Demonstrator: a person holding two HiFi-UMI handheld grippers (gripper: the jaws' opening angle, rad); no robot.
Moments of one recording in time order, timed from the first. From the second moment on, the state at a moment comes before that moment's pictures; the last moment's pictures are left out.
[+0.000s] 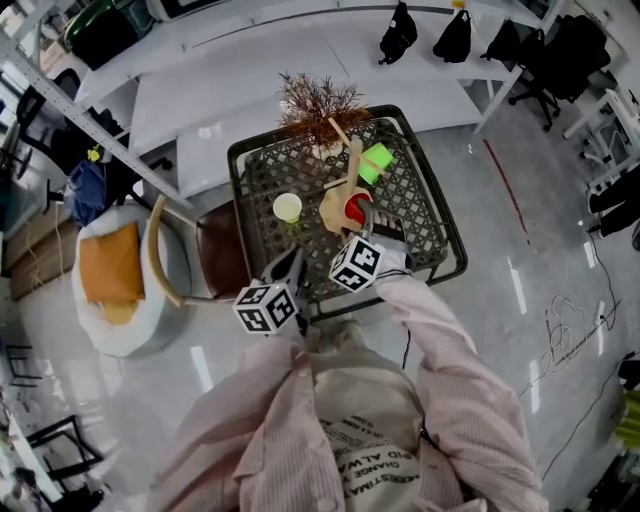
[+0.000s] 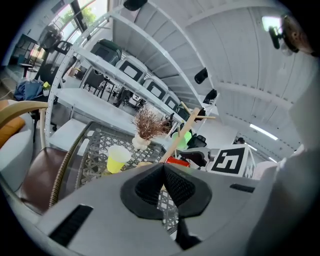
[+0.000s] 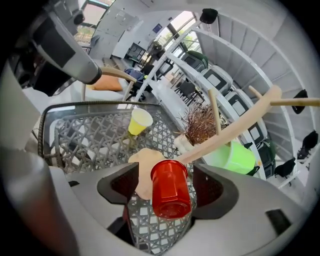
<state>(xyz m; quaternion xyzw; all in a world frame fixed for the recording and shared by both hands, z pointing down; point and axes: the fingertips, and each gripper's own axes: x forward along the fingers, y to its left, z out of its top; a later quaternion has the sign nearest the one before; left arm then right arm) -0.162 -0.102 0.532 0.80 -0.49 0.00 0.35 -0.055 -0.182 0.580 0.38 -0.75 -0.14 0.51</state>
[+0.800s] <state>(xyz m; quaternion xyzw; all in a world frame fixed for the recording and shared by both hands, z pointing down) -0.181 -0.037 0.549 0.72 -0.59 -0.04 0.35 -0.103 -0.133 0.579 0.31 -0.87 -0.02 0.39</state>
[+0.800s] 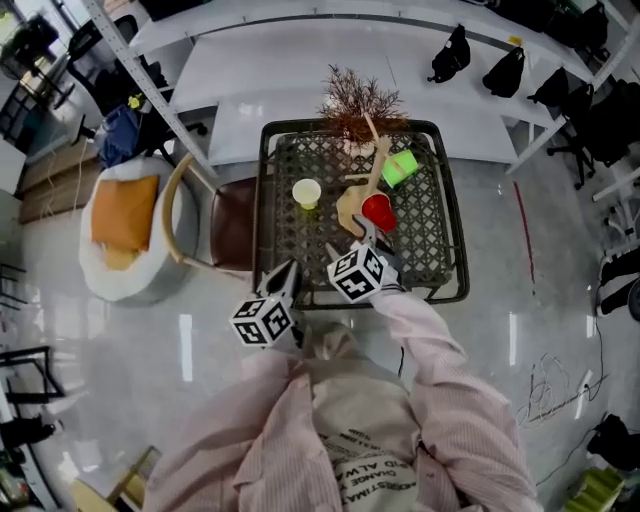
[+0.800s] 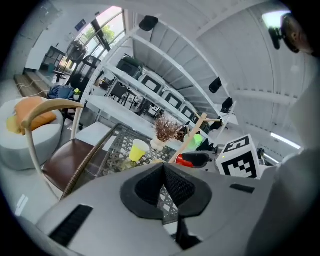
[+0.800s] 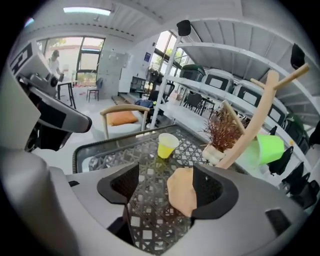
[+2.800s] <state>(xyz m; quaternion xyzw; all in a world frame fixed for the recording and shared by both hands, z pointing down) -0.257 -0.084 0.626 0.68 -0.61 -0.05 0.40 -0.214 -0.242 0.677 0.40 -0.86 0.15 0.29</state>
